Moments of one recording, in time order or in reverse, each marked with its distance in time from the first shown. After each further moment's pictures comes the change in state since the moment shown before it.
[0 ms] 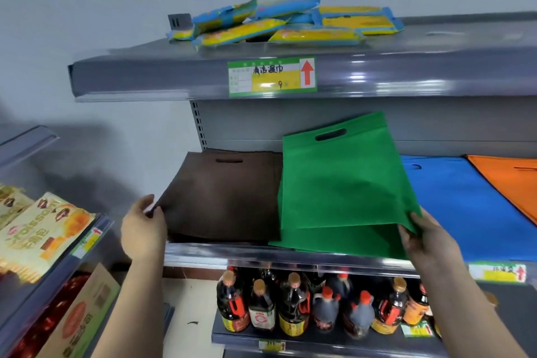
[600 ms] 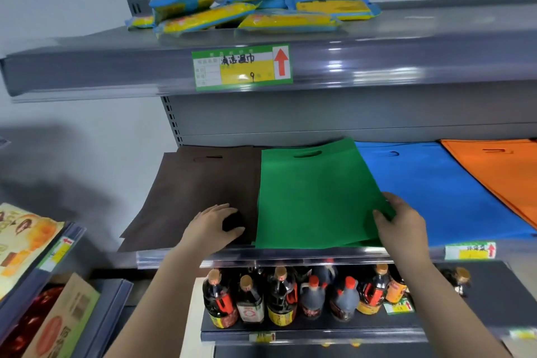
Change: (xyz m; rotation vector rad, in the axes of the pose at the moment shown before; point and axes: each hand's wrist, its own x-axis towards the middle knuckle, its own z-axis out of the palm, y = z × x) left_hand -0.039 0.027 0.080 0.555 -0.894 0.587; right_hand -0.016 0.007 0.004 -1.379 0.060 -0.515
